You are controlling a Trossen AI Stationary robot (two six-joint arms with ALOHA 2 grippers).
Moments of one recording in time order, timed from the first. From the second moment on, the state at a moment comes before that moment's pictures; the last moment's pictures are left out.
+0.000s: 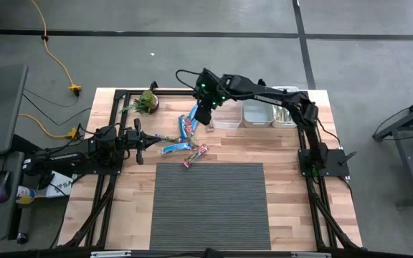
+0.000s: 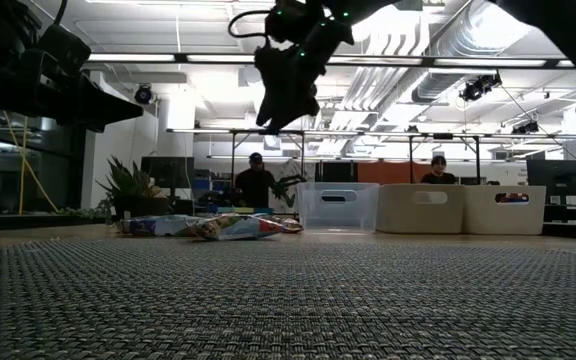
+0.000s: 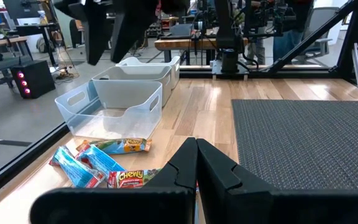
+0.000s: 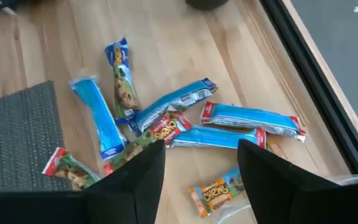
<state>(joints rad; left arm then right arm) 0.24 0.09 0.02 0.01 0.06 0.07 -0.38 2.09 2.00 -0.83 -0.12 0.02</state>
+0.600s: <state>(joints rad) 0.23 0.09 0.02 0.01 0.06 0.07 -0.41 2.23 2.07 -0.77 -0.03 0.26</state>
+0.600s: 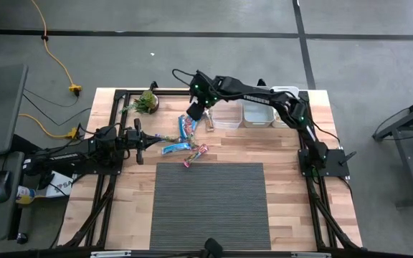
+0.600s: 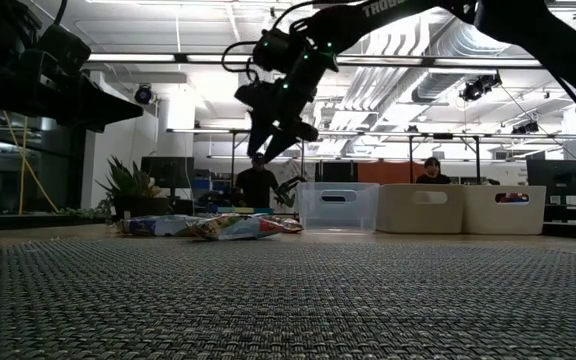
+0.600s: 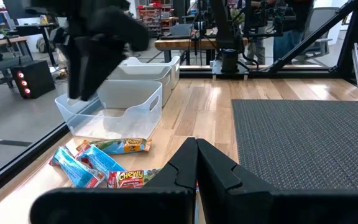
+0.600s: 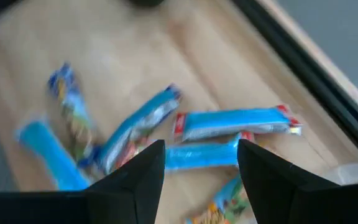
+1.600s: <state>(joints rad) 0.24 0.09 0.02 0.01 0.06 0.07 -0.40 2.37 2.04 -0.75 0.01 0.65</state>
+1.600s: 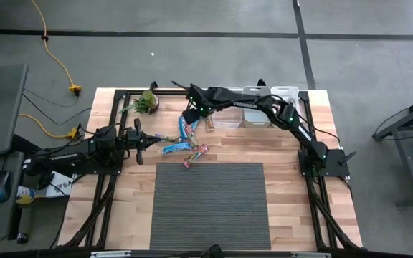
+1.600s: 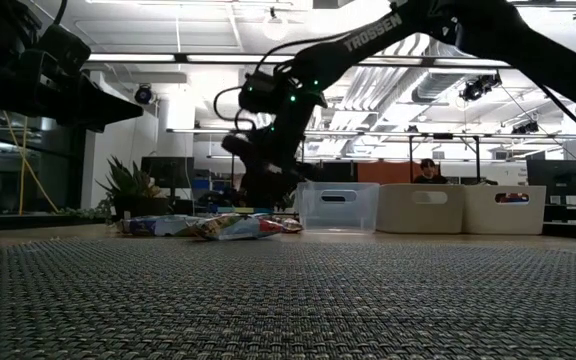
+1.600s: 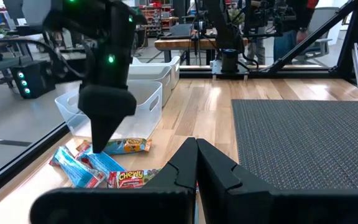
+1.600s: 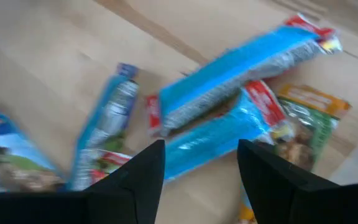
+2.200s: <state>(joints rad) 0.23 0.09 0.02 0.01 0.06 0.07 -0.41 2.38 2.04 -0.88 0.05 0.65</state>
